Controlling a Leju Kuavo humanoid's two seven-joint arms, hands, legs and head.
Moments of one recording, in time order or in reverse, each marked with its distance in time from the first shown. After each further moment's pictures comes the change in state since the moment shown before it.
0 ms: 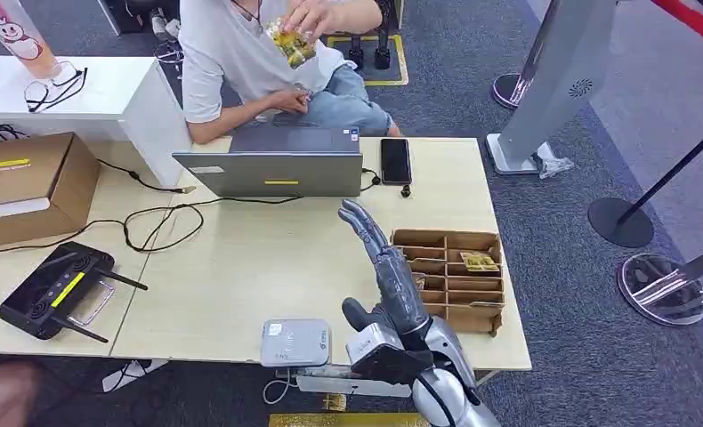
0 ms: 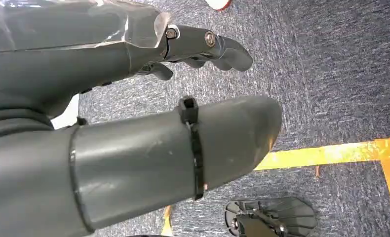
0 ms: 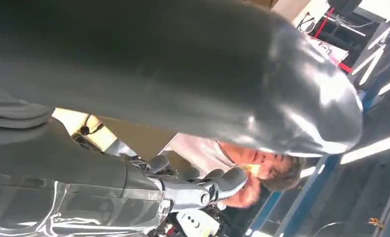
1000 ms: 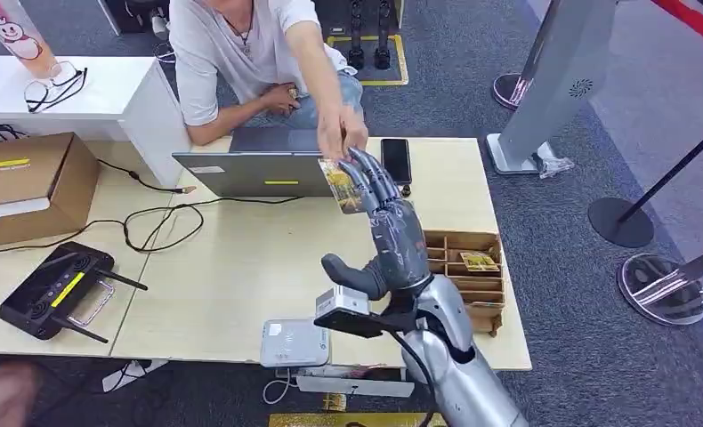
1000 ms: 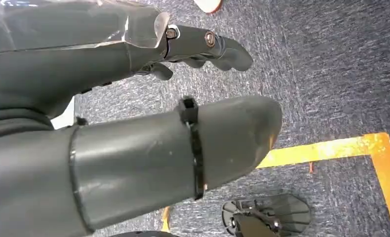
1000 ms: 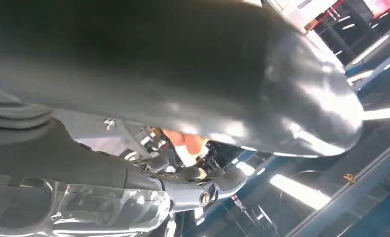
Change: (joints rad) left arm -0.019 -0.005 0.000 0.000 -0.039 -0.015 0.012; right arm -0.197 0.000 0.010 0.094 0.290 -0.188 0.095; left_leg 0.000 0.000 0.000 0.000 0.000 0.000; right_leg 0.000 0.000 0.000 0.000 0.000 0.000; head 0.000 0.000
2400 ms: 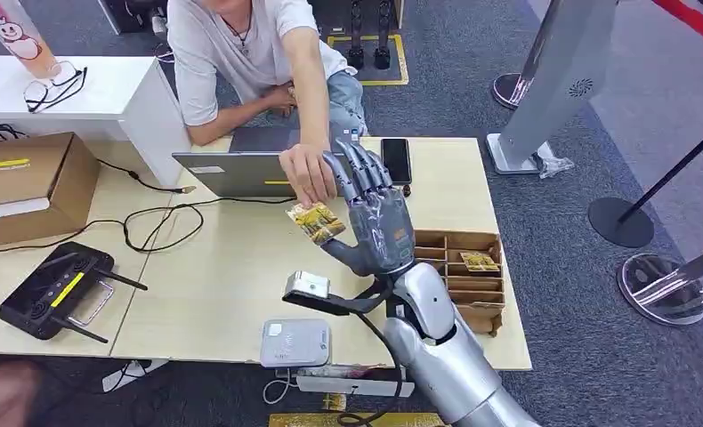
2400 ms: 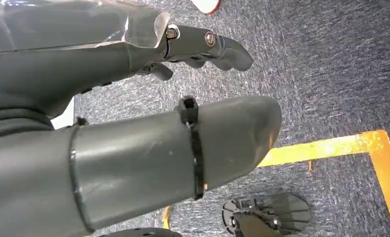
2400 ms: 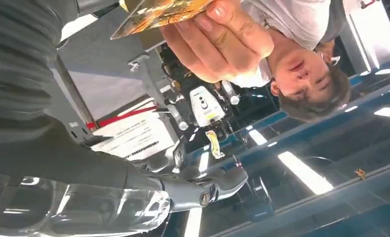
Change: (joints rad) left arm -0.004 -0.005 0.000 0.000 -0.013 0.000 0.008; right arm -0.103 0.025 0.032 0.199 0.299 -0.171 0.130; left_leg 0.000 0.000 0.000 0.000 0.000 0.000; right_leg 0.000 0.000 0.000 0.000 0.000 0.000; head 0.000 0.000
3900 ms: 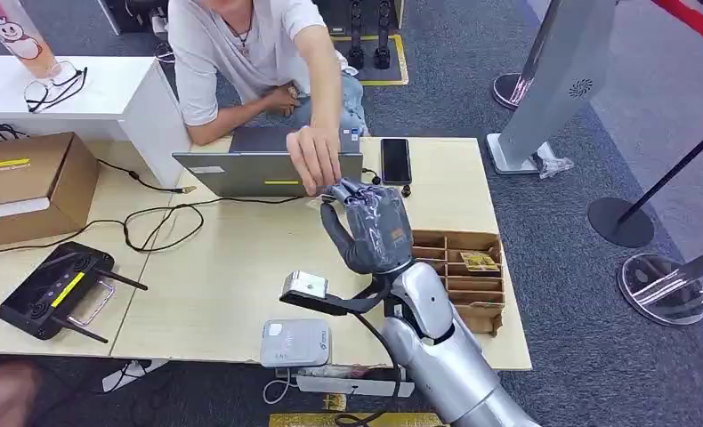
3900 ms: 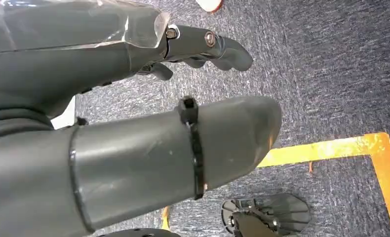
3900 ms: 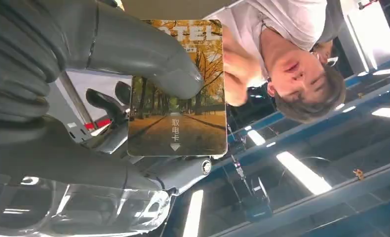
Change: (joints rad) left arm 0.001 0.000 0.016 0.000 0.002 0.003 -0.001; right arm -0.004 0.005 0.004 0.004 0.003 0.003 0.000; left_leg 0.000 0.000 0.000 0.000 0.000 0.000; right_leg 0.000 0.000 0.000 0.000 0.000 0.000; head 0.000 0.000
